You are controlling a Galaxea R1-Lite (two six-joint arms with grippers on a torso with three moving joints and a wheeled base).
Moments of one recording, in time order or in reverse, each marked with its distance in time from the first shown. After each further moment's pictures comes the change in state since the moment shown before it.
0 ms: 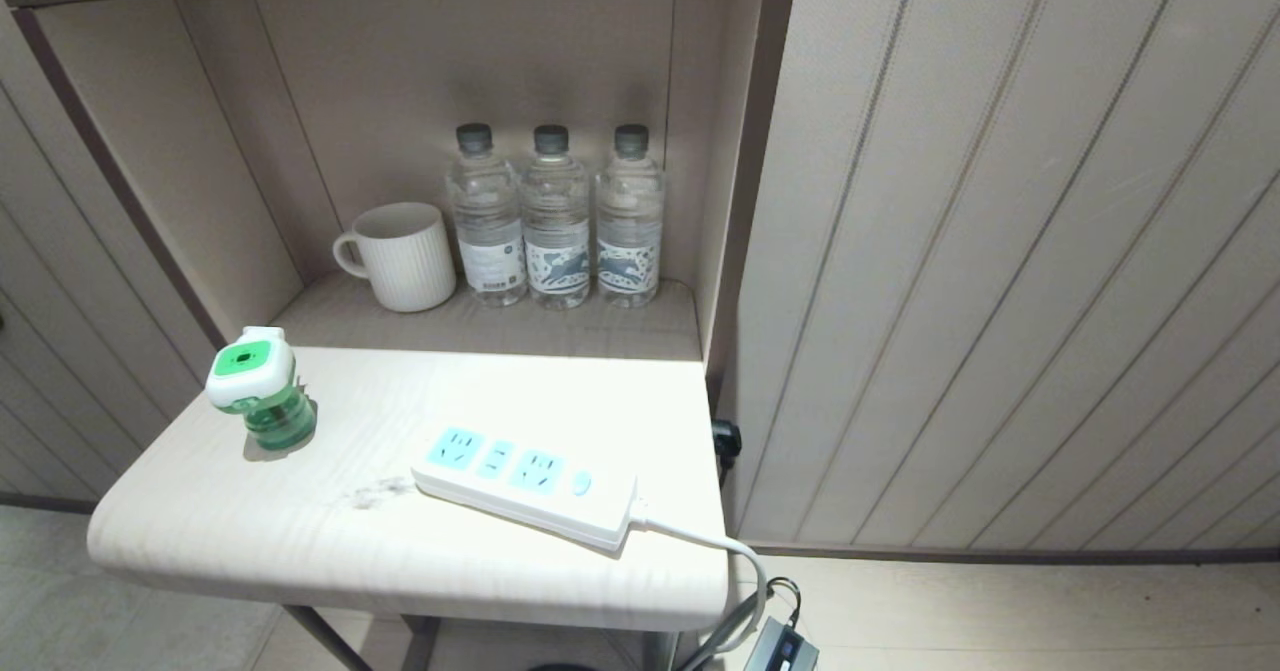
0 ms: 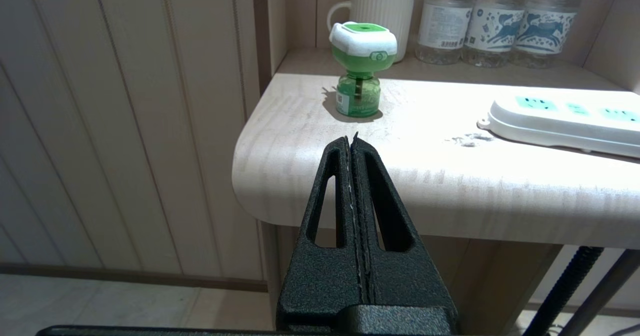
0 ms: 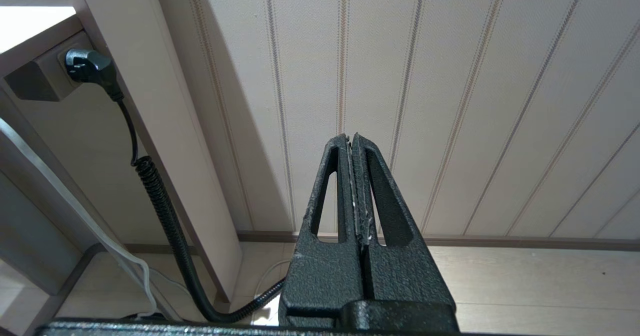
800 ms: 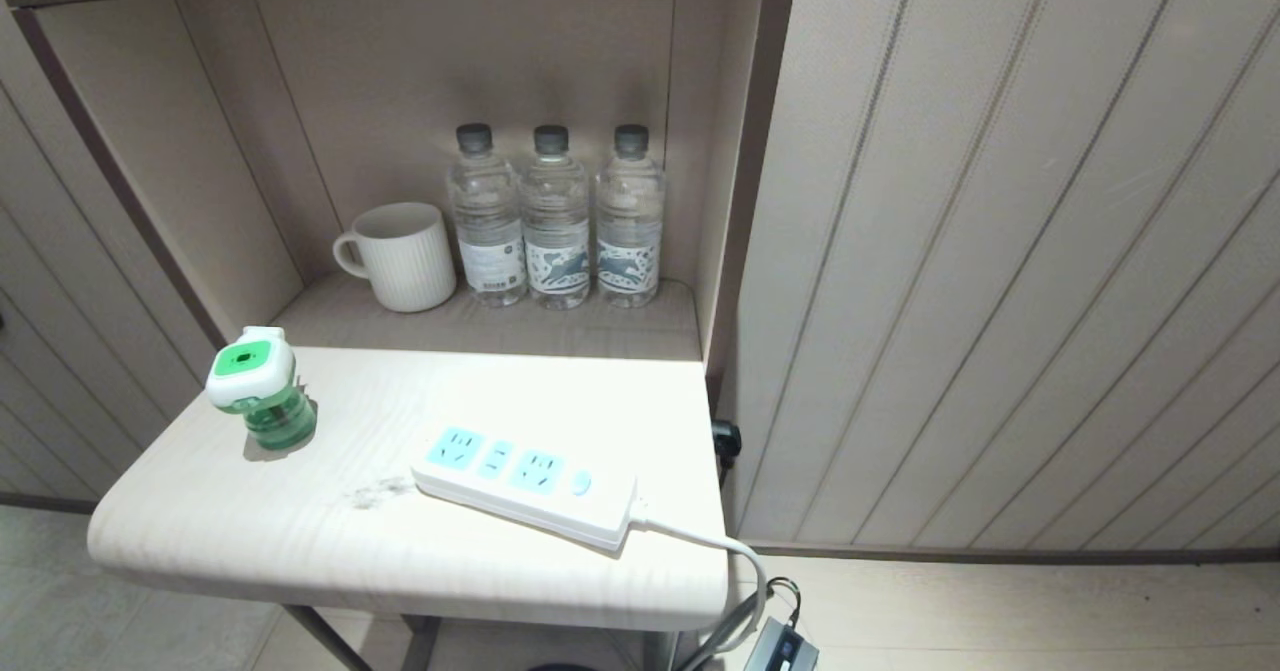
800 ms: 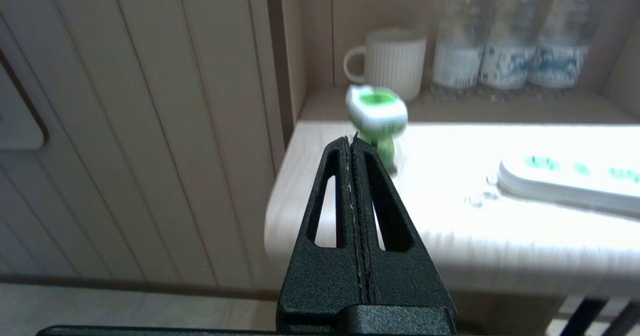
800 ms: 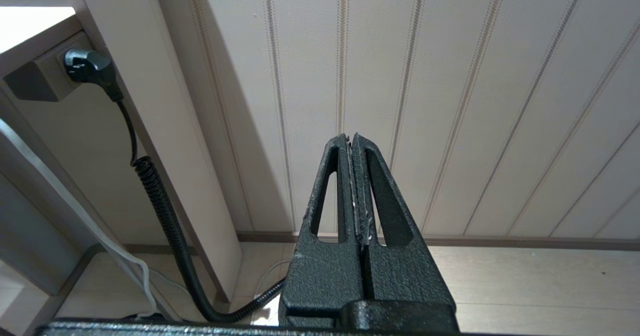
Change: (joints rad) left arm 0.004 0.199 -0.280 0.102 0.027 0.081; right arm 0.000 0.000 0.000 0.000 0.000 0.000
